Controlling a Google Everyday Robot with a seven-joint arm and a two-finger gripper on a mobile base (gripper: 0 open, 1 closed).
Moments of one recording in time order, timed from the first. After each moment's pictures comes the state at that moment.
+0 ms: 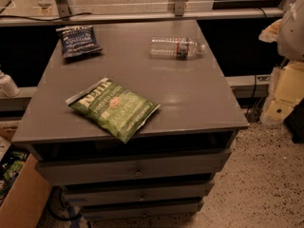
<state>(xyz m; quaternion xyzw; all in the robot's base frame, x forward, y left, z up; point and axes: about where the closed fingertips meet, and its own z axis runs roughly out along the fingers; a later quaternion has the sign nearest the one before) 0.438 -0.216 0.977 -0.60 0.78 -0.04 0.16</state>
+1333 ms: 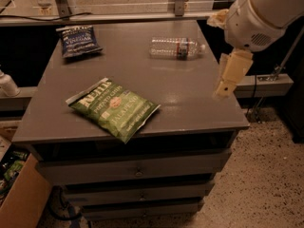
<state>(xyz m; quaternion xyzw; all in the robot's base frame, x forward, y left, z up) 0.519 -0.143 0.966 -0.68 0.69 -0.01 0.26</state>
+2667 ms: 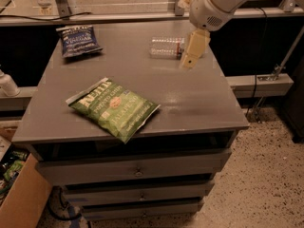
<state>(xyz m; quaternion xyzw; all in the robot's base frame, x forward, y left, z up) 0.632 -0.089 0.959 -0.69 0.65 -0.01 0.32</state>
